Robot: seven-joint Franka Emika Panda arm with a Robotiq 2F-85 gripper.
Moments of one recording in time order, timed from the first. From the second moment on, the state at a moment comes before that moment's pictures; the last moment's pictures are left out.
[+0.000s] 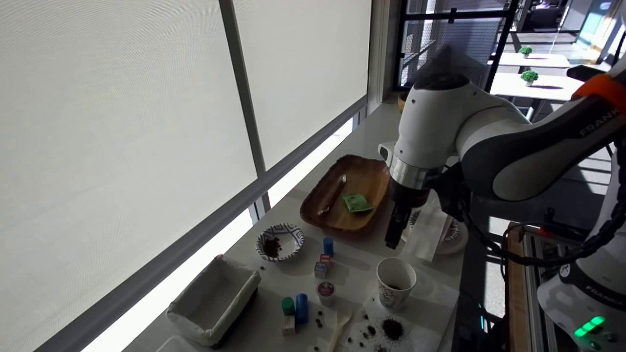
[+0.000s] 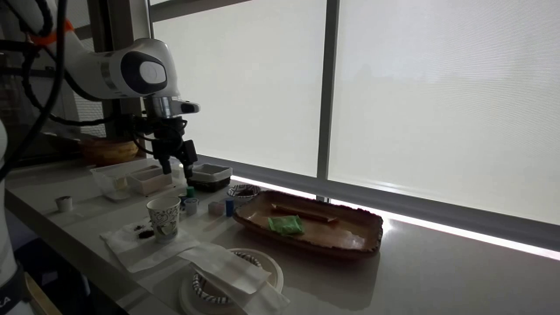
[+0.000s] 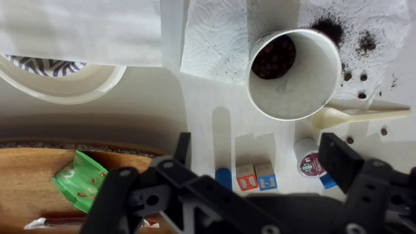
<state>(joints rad) 0.09 -0.34 0.23 -2.75 -0.04 2.52 0.28</state>
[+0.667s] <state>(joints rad) 0.13 -0.20 0.23 -2.75 -0.12 2.66 0.09</state>
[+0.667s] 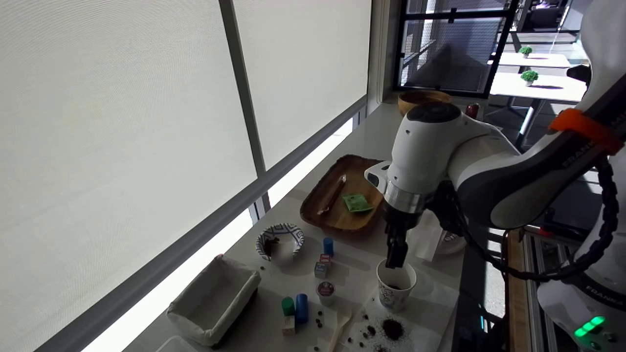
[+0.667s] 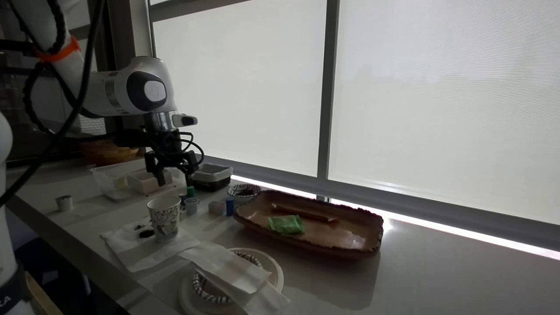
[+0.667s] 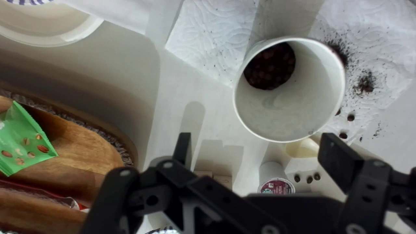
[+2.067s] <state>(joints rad) 0.11 -0.02 0.19 -2.75 -0.26 2.67 0.11</state>
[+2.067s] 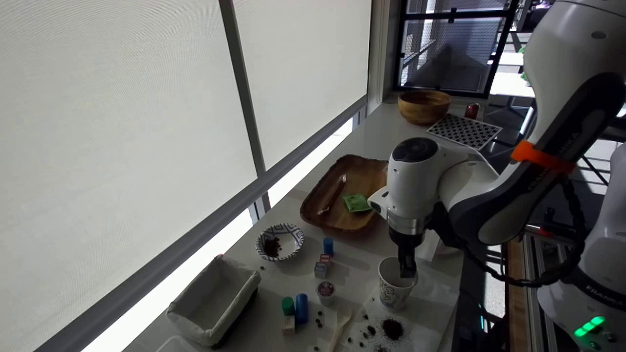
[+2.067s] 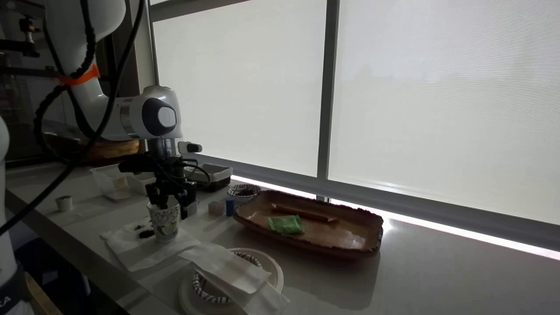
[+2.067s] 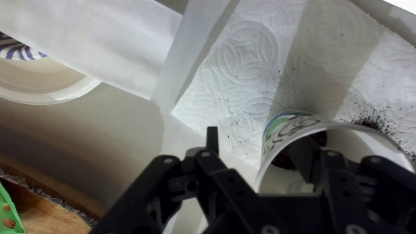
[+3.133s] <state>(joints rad) 0.13 -0.02 0.19 -2.72 -0.26 2.74 0.16</state>
